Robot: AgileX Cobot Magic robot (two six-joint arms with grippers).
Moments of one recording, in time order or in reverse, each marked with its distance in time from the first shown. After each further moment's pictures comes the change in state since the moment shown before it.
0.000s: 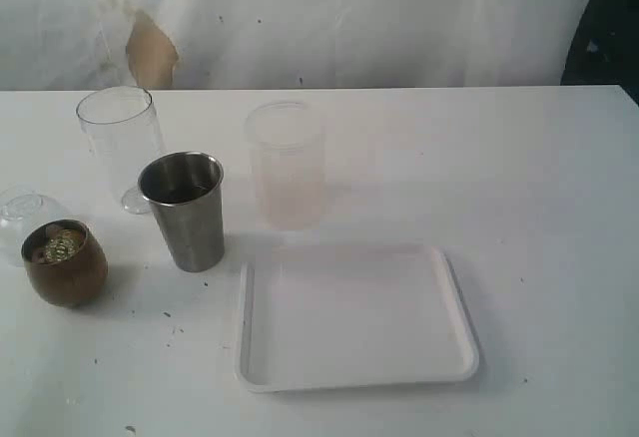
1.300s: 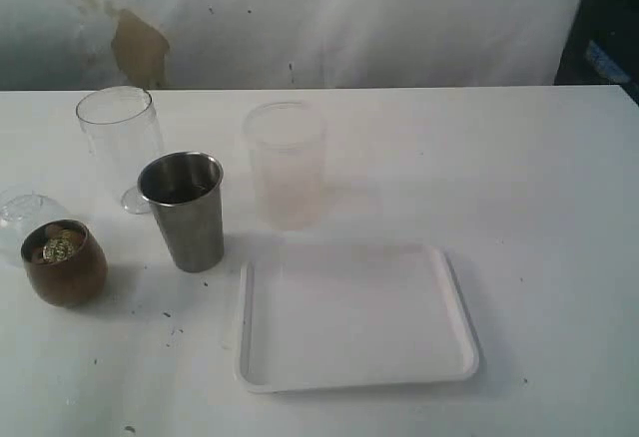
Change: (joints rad) left arm 0.000 0.754 -0.032 0.319 -0.855 -0.674; right arm 0.000 0.000 0.000 0.000 0.000 0.000
